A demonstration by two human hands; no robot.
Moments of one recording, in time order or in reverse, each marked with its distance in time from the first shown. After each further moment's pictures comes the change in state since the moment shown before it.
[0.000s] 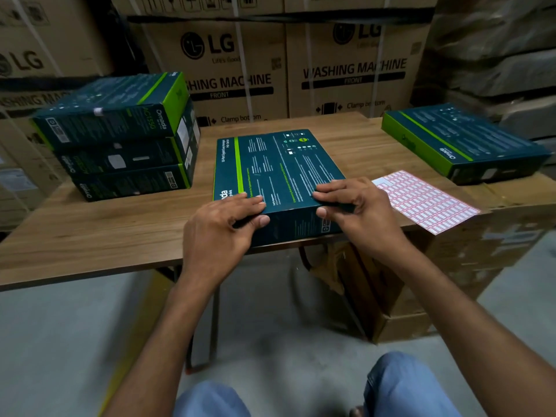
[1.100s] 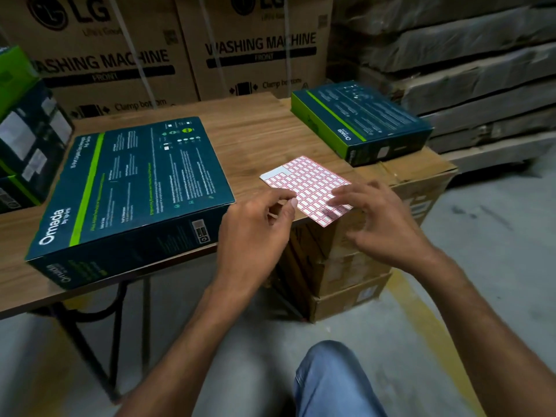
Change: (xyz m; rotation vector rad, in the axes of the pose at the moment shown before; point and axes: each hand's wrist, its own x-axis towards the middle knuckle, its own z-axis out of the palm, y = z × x) left_hand 0.019 0.158 0.161 -0.388 -0.192 -0.121; right_hand -0.066 0.094 -0.159 -0.543 -0.133 0.230
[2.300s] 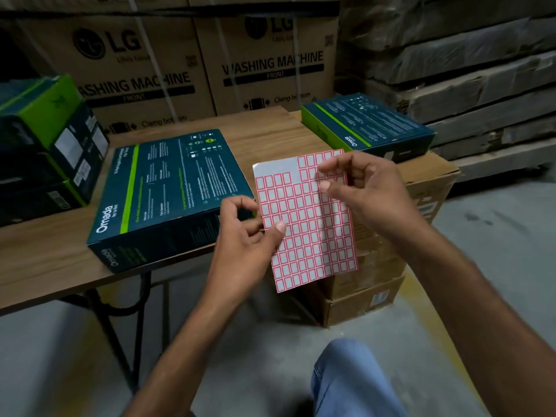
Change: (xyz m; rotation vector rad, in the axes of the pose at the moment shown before) left_hand -0.044 0.035 -0.057 -0.601 -0.101 -0.360; right_hand -0.002 -0.085 -0.041 0.890 0.109 0.139
